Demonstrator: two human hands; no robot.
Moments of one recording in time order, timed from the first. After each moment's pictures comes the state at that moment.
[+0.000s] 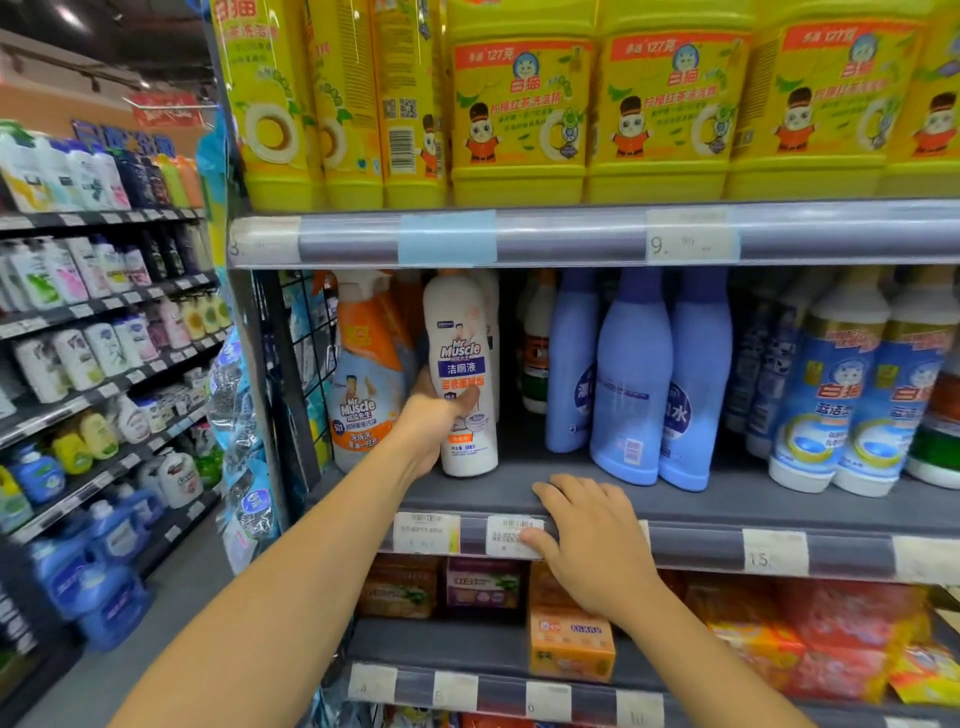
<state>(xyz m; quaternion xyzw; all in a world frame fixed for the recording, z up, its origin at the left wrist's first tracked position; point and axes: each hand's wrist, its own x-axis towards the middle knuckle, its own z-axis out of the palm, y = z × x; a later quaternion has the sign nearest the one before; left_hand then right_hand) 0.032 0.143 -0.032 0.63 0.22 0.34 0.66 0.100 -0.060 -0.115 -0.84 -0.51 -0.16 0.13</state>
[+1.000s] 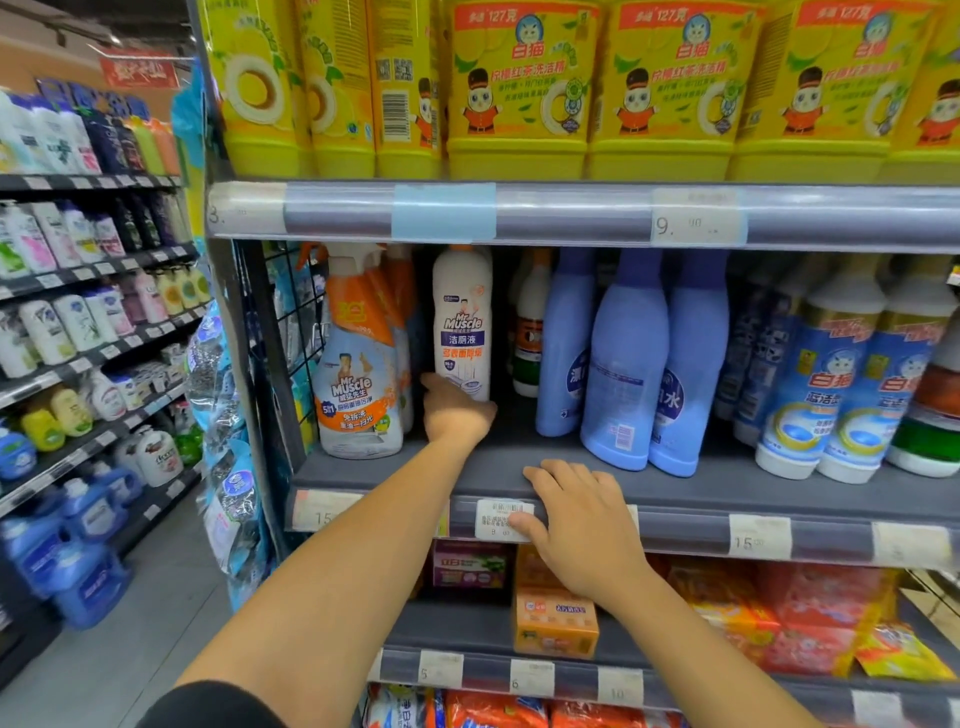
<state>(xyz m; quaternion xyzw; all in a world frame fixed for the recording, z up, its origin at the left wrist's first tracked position) 0.095 0.143 -0.069 0.71 0.45 0.34 0.43 0.097 -0.059 -0.115 -0.84 -0.50 -0.17 0.13</state>
